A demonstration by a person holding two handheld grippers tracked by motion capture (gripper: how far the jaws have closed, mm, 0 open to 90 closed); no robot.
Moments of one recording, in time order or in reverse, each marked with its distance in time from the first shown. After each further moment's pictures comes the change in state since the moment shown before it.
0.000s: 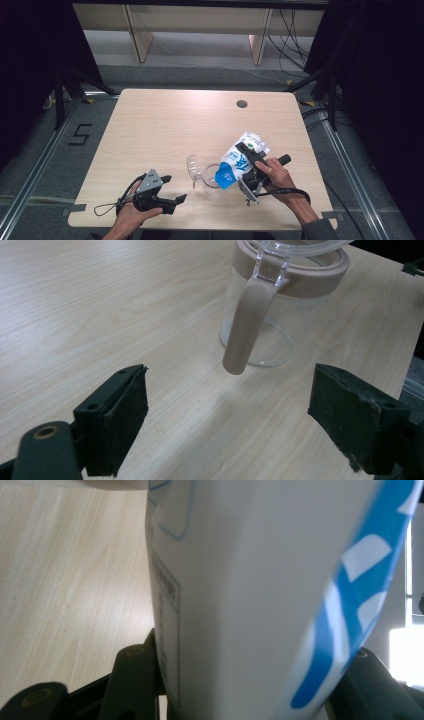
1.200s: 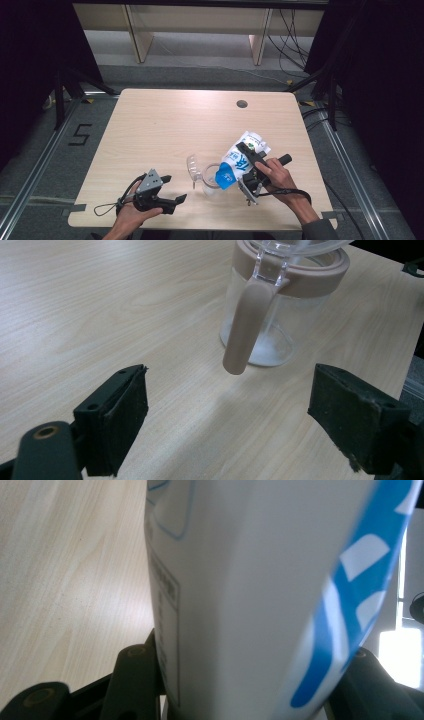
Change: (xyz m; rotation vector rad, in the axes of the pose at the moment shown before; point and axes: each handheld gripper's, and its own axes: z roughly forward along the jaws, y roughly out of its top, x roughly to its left) left arm 0.000 0.000 0.000 0.000 0.001 0.001; right arm 0.001 0.000 -0.001 0.030 -0.006 -0.029
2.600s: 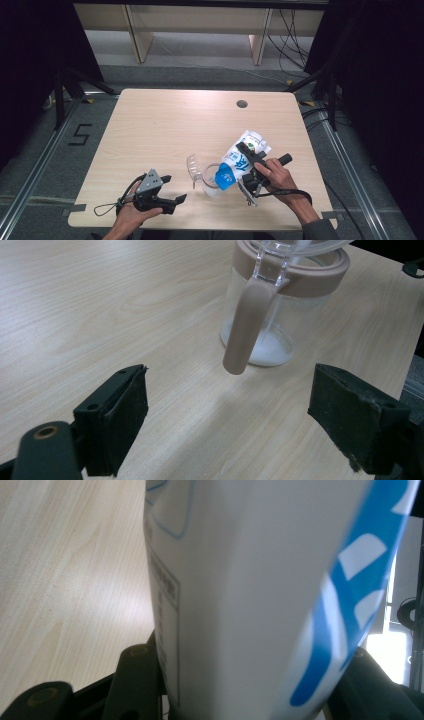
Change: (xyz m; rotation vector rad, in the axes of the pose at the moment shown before) left arm 0.000 0.000 0.000 0.000 0.000 0.000; right arm -0.002 0.002 -0.001 0.008 -0.025 -0.072
